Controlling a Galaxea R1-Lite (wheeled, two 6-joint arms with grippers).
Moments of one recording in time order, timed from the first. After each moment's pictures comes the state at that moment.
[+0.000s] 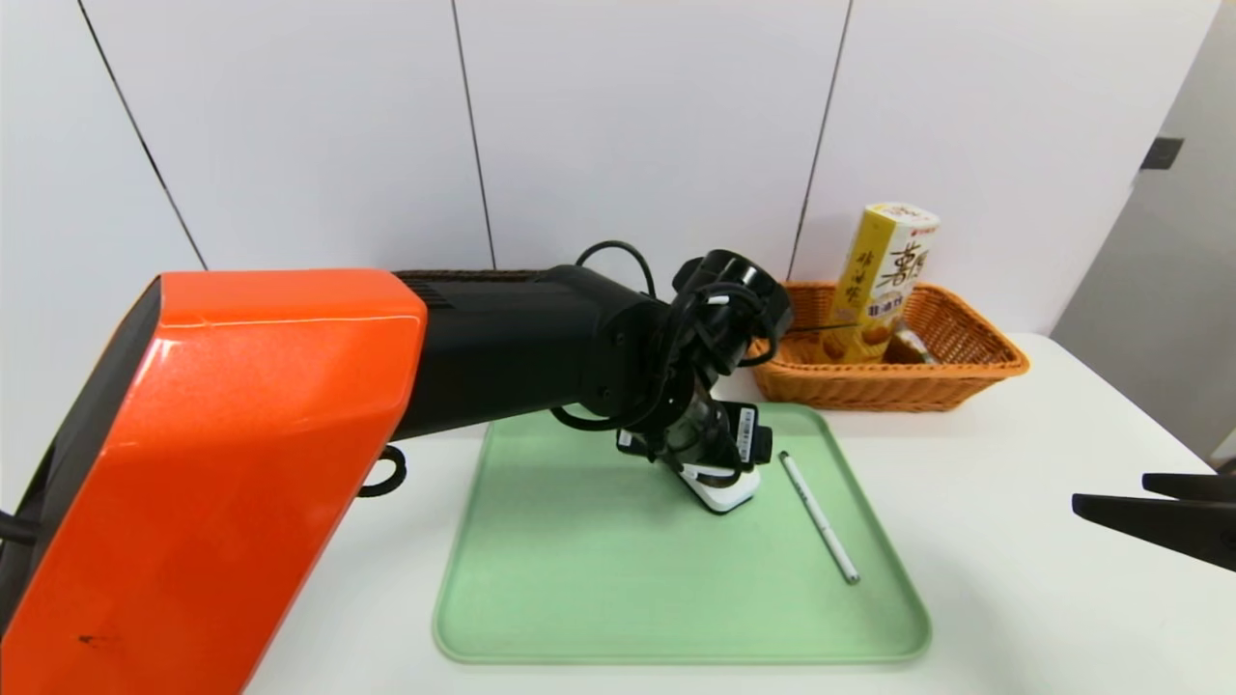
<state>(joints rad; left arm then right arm) -0.87 2.25 -1.99 0.57 0.19 -0.49 -0.01 1.02 -0.80 0.37 0.44 0.00</state>
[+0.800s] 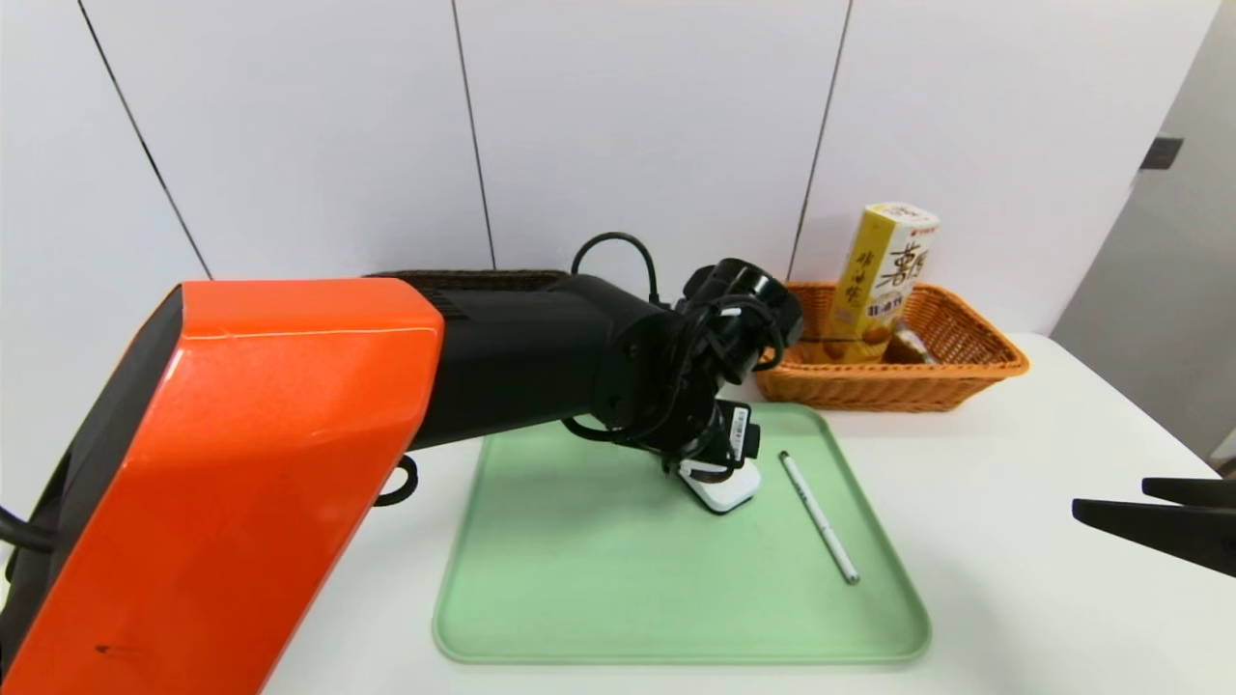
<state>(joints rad) -0.88 2.26 -1.99 0.56 0.36 -0.46 -0.01 1.02 -0.80 0.36 0.45 0.00</state>
